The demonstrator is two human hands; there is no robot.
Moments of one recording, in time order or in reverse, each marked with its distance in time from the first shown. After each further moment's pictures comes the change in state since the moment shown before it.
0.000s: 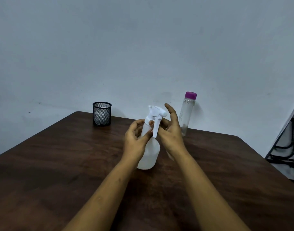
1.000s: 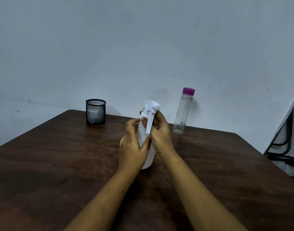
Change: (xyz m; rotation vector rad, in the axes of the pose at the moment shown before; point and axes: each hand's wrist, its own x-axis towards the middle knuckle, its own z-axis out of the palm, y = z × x) left_hand -0.018 -0.020 0.001 0.561 0.063 0.327; right_hand 0.002 0.018 0.016 0.152 -0.026 -0.023
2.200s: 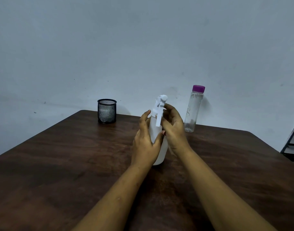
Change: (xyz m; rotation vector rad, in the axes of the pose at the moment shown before) left_hand -0.001 0.001 -0.004 -0.014 -0.058 -0.020; right_hand -0.001 0.000 -0.001 -0.040 0.053 -0.011
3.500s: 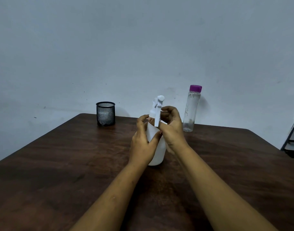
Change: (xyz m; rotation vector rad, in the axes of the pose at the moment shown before) left_hand 0.007 -0.004 -0.001 -0.073 -0.054 -0.052; right_hand 0.008 0.007 -0.002 0.051 0.069 0.041
